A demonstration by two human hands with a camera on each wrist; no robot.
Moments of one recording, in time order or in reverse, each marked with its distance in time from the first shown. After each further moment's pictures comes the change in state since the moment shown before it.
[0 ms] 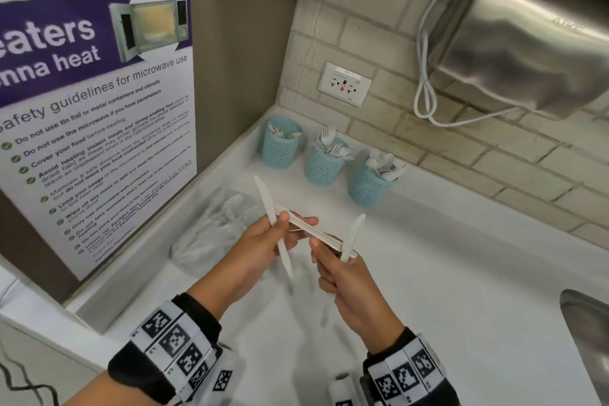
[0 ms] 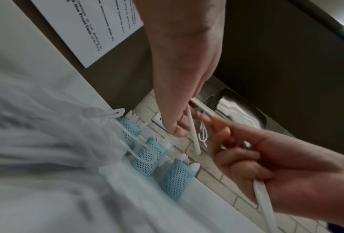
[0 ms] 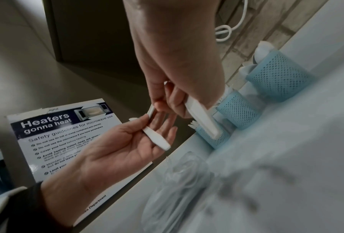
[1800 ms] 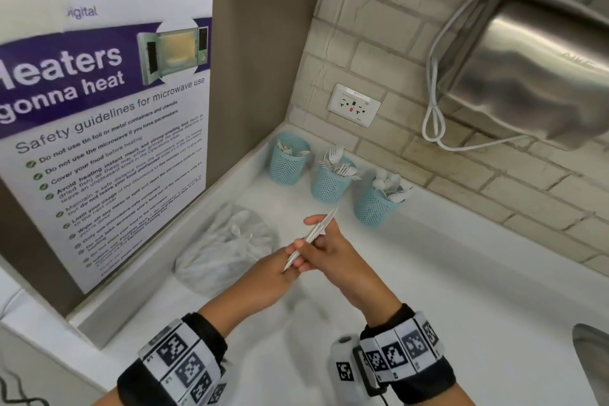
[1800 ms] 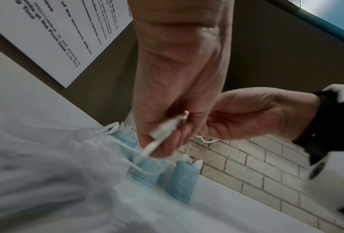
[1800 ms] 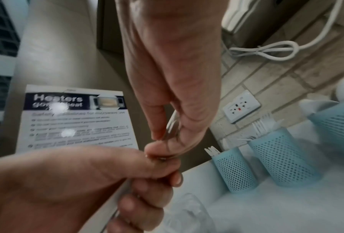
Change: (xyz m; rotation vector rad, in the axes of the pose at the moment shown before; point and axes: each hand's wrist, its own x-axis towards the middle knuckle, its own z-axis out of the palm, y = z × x) left_hand 0.008 -0.015 -0.007 0.805 -0.039 -0.092; right_hand 0.044 -0.032 0.018 -0.338 -0.227 -0.091
